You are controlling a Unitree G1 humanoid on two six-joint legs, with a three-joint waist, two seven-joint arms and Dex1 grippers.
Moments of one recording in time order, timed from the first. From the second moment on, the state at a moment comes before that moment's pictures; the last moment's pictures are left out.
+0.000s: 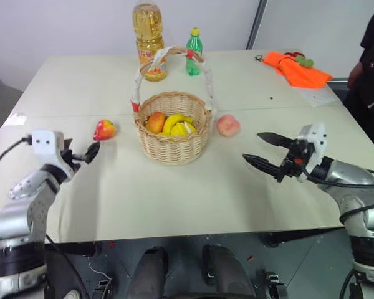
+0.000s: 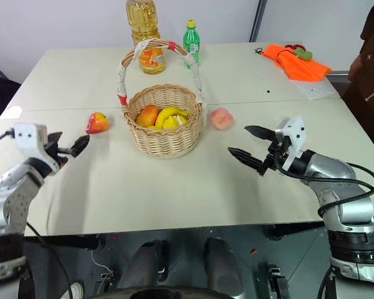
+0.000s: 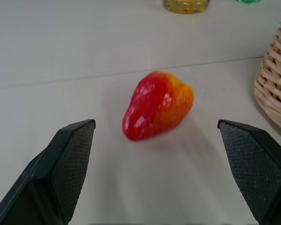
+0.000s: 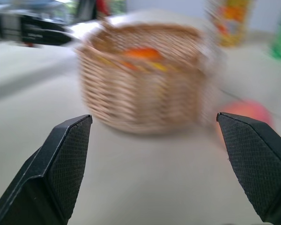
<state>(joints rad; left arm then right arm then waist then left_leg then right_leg) -0.32 0.63 0.31 0.00 -0.41 0.56 -0.39 -0.25 -0.70 -0.20 -0.33 0.66 0.51 0.93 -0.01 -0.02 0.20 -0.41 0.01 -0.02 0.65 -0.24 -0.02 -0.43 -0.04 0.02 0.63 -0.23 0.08</state>
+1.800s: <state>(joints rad) -0.66 0.47 0.00 -0.19 -0.48 0.75 -0.53 -0.46 -0.56 -0.06 -0.10 0.43 0.48 0.60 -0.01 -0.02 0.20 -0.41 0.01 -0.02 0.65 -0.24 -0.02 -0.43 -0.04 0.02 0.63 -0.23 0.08</state>
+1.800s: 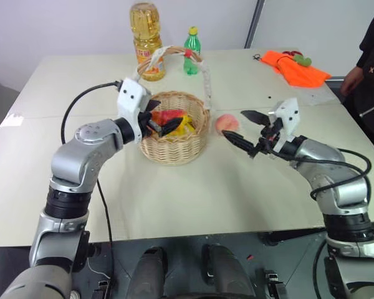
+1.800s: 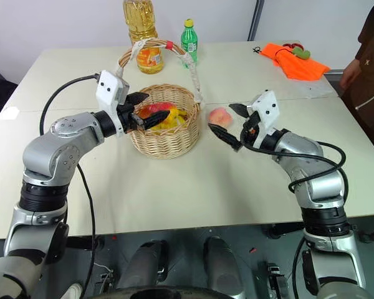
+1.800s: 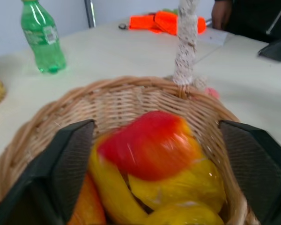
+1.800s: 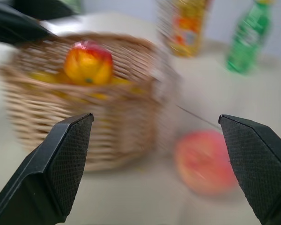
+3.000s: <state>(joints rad) -0.22 0.66 0.27 -0.39 -0.73 0.70 -0.74 -0.50 -0.66 -0.09 -0.03 0.35 0.41 0.78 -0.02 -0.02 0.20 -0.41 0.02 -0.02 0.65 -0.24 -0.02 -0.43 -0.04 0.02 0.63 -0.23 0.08</state>
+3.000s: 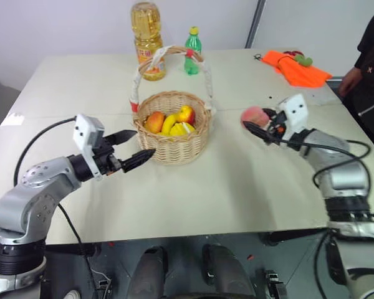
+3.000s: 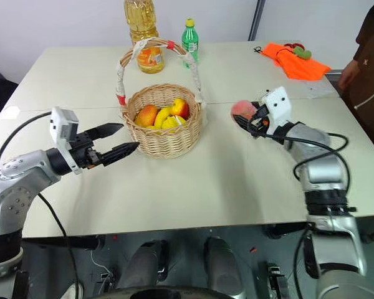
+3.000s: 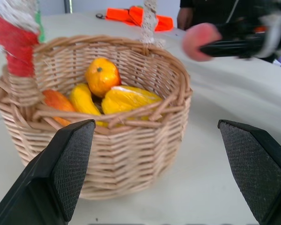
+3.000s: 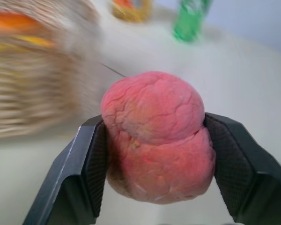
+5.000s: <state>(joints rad) -0.18 0.60 0.26 -0.36 -0.75 0.57 -0.74 -0.73 -0.56 -0.32 0.19 0.26 0.42 0.28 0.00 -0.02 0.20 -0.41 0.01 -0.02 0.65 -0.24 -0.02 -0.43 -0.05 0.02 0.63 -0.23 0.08</state>
